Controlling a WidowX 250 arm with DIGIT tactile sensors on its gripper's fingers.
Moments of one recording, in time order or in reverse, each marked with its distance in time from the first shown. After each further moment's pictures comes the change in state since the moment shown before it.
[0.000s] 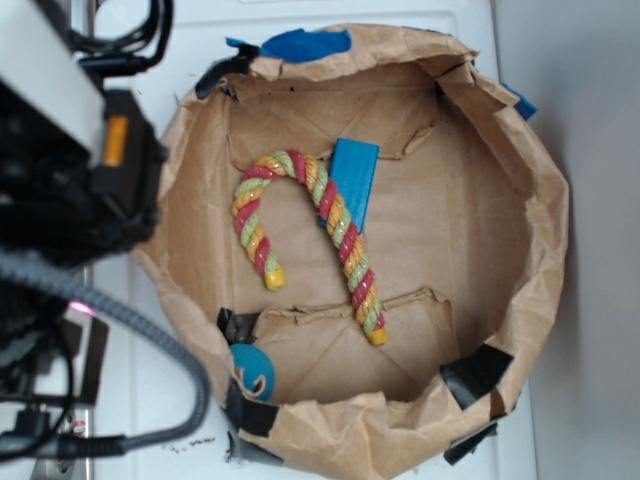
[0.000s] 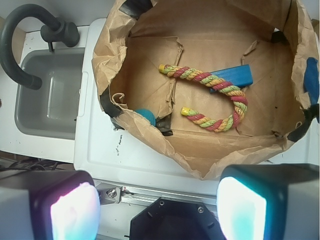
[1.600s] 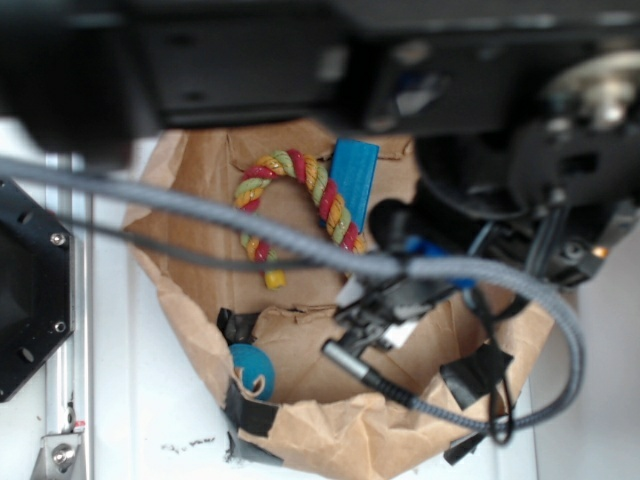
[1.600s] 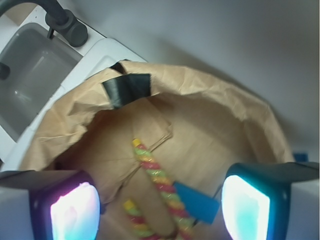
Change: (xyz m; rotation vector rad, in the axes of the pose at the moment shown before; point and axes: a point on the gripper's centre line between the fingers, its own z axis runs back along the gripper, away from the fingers) arm 0.130 0.024 -0.050 0.056 -0.007 -0.642
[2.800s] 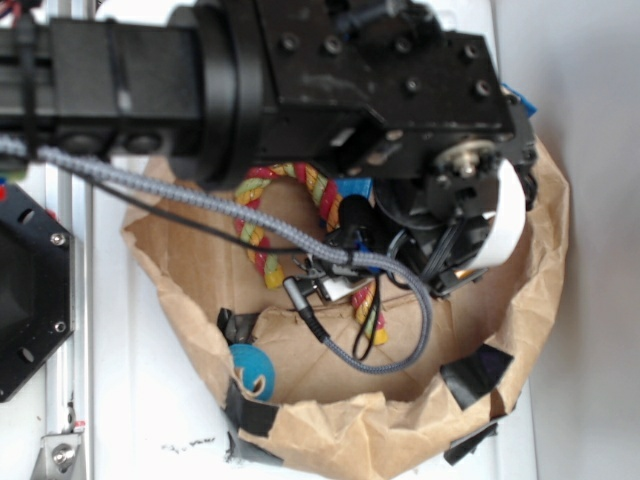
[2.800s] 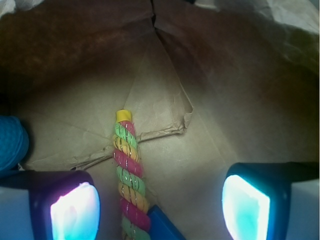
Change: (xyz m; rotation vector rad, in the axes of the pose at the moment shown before) arm -0.023 0.007 -0.087 -0.026 -0.008 -0.383
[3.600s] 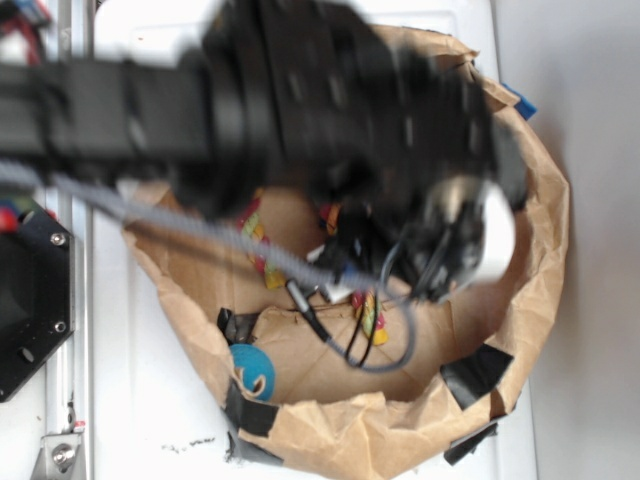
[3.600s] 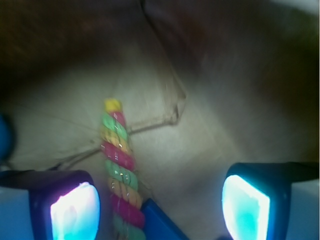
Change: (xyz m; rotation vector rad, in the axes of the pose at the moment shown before) arm 0.006 -0.006 -0.028 0.043 0.111 0.007
